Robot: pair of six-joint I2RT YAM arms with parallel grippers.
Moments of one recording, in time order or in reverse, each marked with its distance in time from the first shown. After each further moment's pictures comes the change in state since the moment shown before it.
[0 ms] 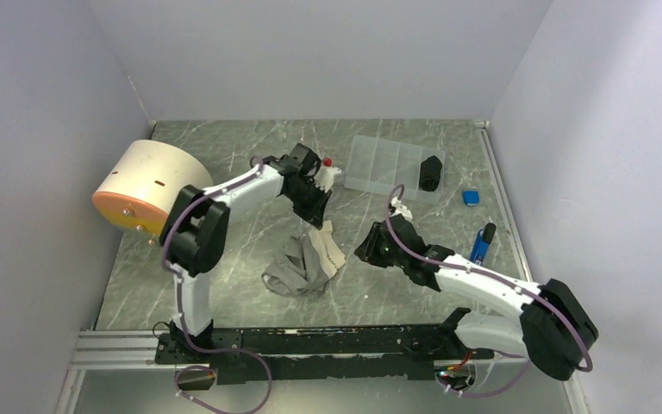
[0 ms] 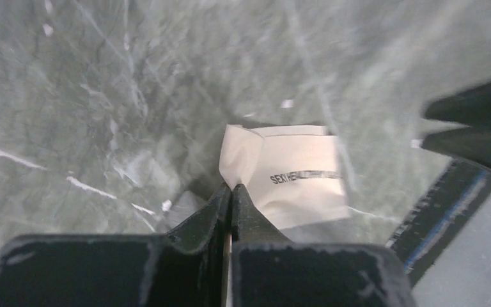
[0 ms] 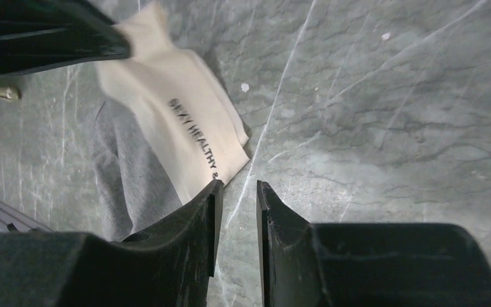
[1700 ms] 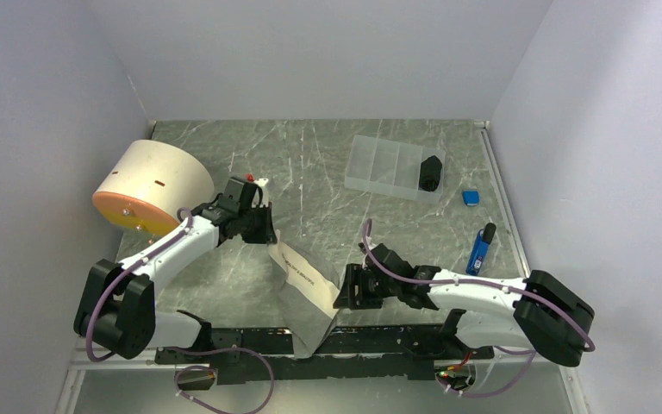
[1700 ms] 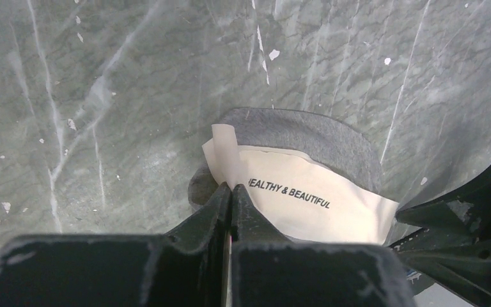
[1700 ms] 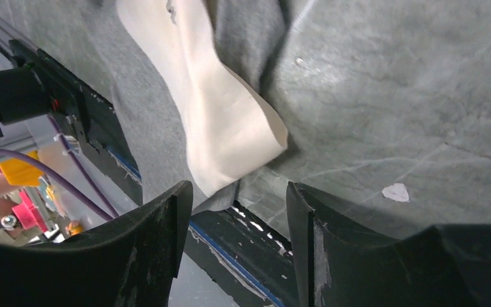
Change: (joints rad) left arm 0.155 -0.674 -0.660 0.232 -0.244 -0.503; right arm 0.213 0.003 -0.134 0.049 -0.322 0.063
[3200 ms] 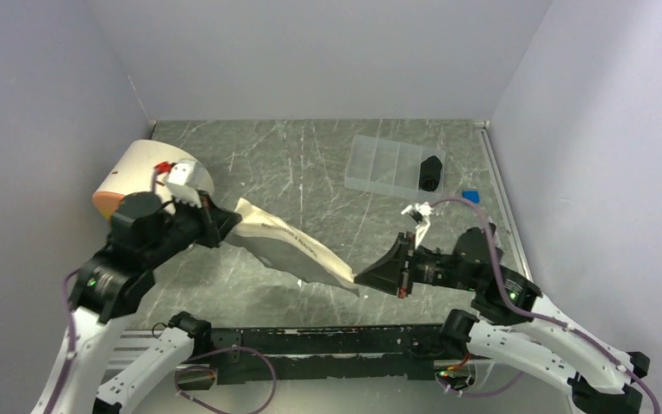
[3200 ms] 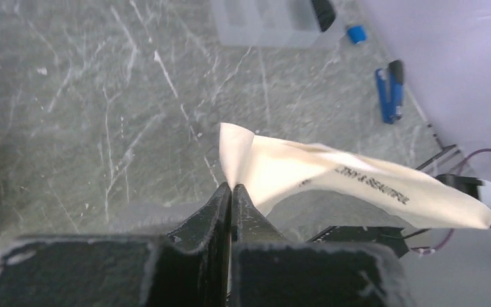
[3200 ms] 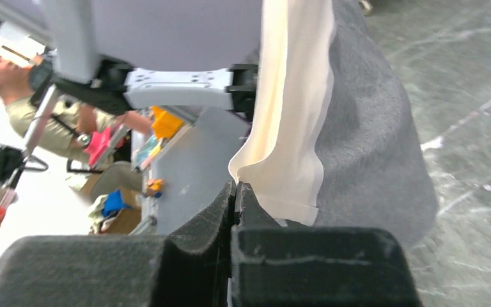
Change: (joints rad) left arm 0.024 -0.603 0.295 -0.336 -0.014 0.043; right arm 0.018 -0.592 0.364 -0.270 -0.115 -0.240
